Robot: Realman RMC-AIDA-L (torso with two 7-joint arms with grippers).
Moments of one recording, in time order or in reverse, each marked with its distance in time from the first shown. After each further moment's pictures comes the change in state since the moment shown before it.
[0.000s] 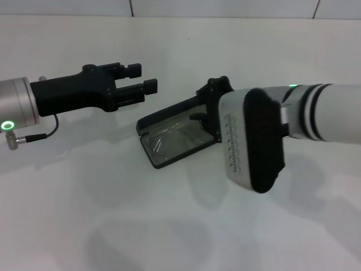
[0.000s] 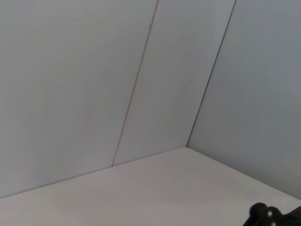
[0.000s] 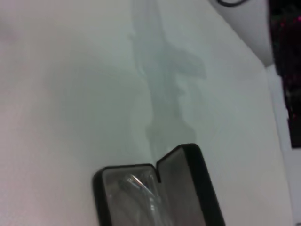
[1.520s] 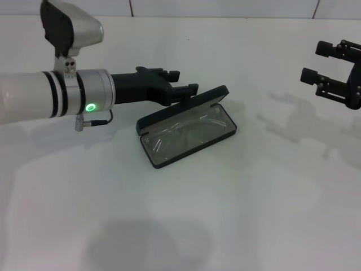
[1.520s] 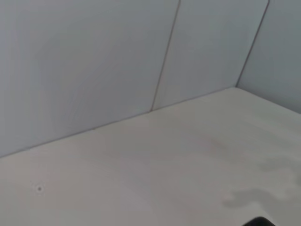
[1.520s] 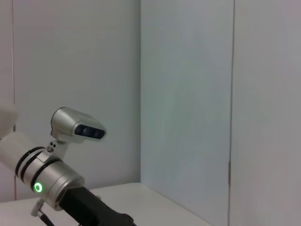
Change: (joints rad) left arm -0.226 -0.041 0.218 -0.219 0.023 -0.447 -0.020; right arm 0.016 -0.012 1.254 0.825 0.909 -0.863 -0.715
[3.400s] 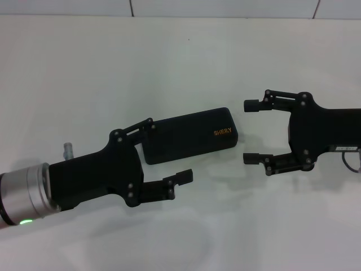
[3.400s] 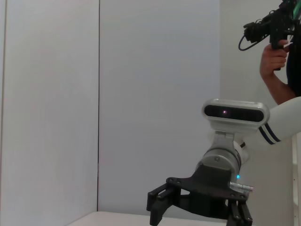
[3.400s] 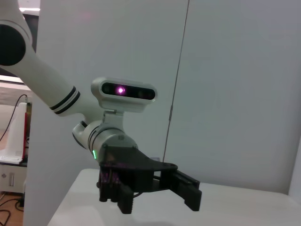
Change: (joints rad) left arm 0.381 0.010 0.025 -0.003 -0.319 0.708 0.692; right arm 0.108 0.009 -0.205 0.052 -0.093 -0.166 -0.174
